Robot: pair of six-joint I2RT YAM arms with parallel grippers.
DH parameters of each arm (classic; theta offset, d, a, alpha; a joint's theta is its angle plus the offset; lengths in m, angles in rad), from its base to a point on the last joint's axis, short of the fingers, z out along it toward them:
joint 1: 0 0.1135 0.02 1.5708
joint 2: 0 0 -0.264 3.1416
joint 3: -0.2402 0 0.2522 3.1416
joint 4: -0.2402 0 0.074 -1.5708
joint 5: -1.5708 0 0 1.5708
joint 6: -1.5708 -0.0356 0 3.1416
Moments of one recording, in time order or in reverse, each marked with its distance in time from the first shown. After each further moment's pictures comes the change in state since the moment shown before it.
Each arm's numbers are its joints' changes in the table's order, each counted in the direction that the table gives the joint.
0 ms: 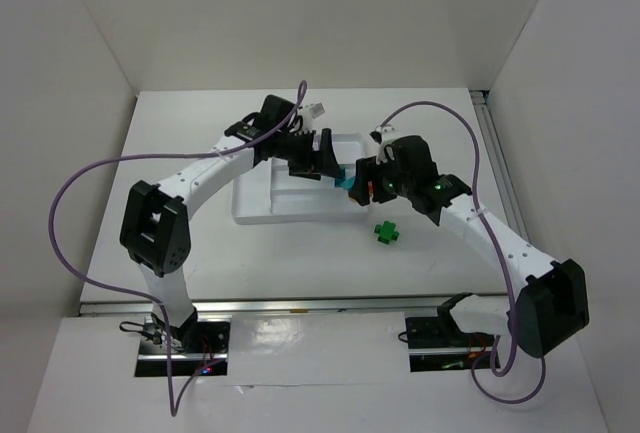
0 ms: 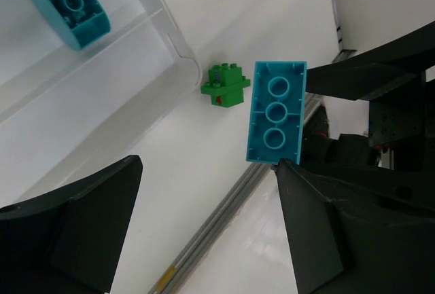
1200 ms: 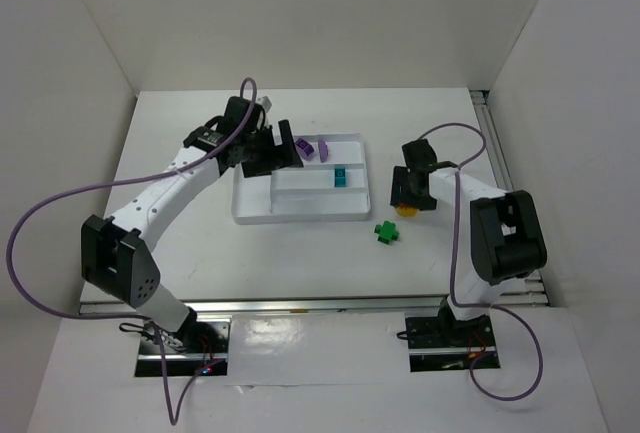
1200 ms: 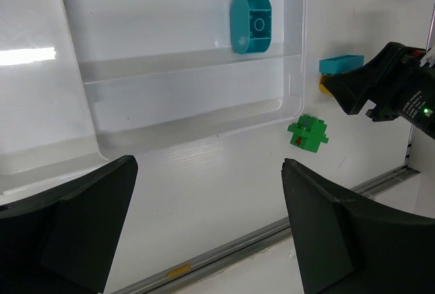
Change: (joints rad) left arm 0.075 0.259 0.129 -0.147 0.446 0.150; right arm -0.264 -0.411 0.005 -0.069 -0.341 -0.117
